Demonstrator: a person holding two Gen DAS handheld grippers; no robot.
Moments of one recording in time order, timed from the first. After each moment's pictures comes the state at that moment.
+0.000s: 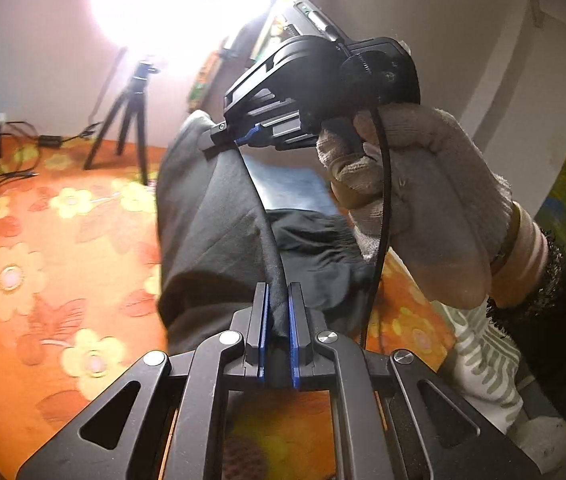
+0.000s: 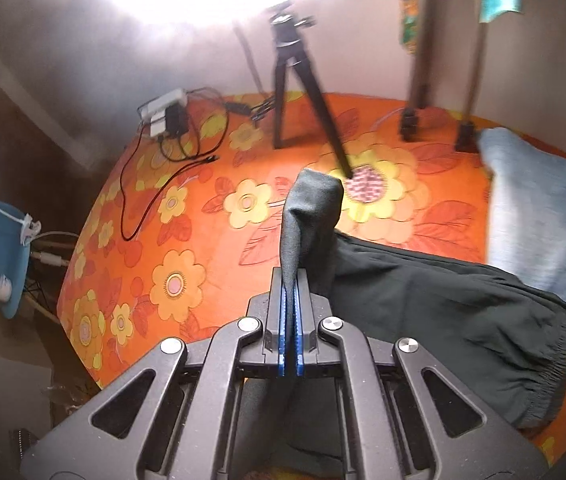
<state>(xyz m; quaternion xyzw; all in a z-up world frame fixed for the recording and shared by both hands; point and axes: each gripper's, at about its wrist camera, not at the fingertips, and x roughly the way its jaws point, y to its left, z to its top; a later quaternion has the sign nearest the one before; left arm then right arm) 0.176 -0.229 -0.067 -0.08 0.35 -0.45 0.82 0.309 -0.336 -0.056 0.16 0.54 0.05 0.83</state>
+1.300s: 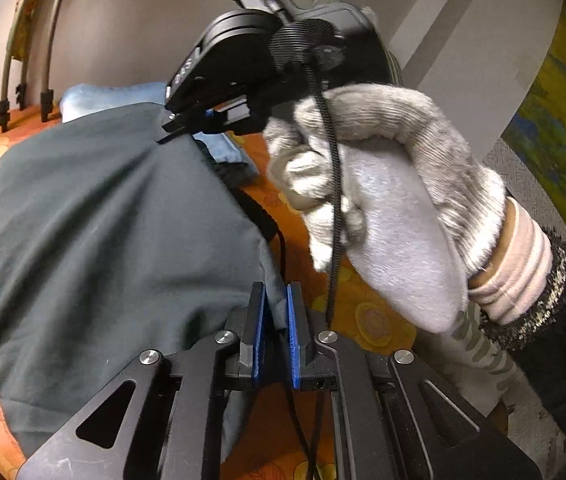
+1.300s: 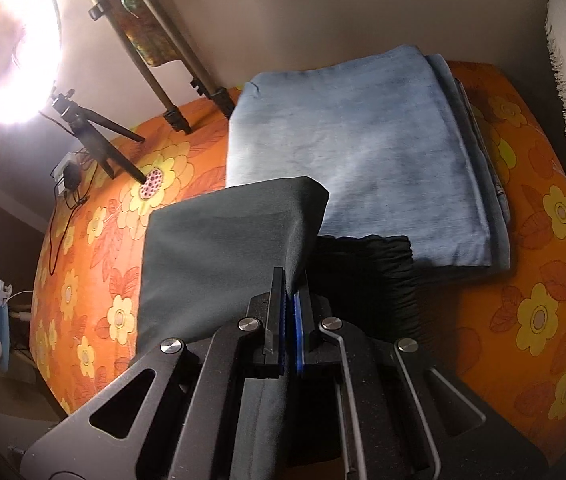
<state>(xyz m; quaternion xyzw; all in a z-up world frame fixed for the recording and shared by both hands) 0.147 -0.443 -0.110 0.01 0.41 -0.56 0.72 0.210 -0.566 -0.133 0.23 0.52 -0.06 0.82</state>
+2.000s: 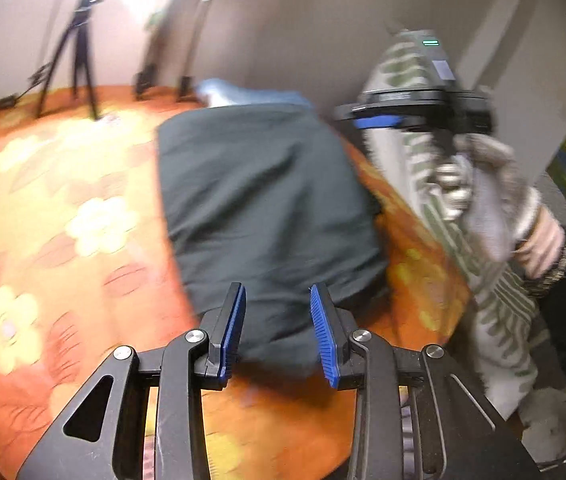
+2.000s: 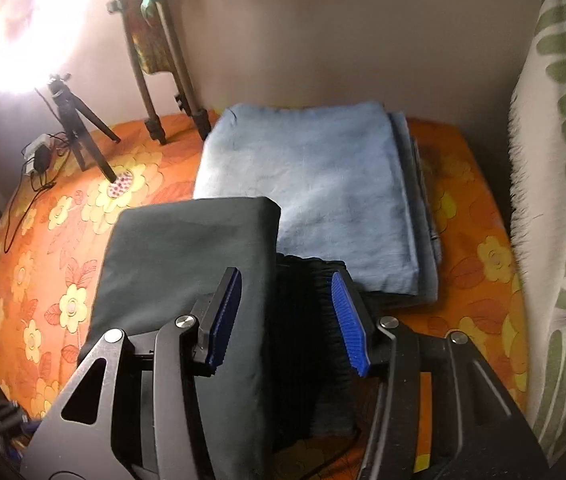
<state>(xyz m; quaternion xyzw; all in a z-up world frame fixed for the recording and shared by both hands) 0.159 -0.294 -0.119 -0.02 0.43 -0.44 0.79 0.185 -0.549 -0.090 0.11 0.49 -0.11 0.86</state>
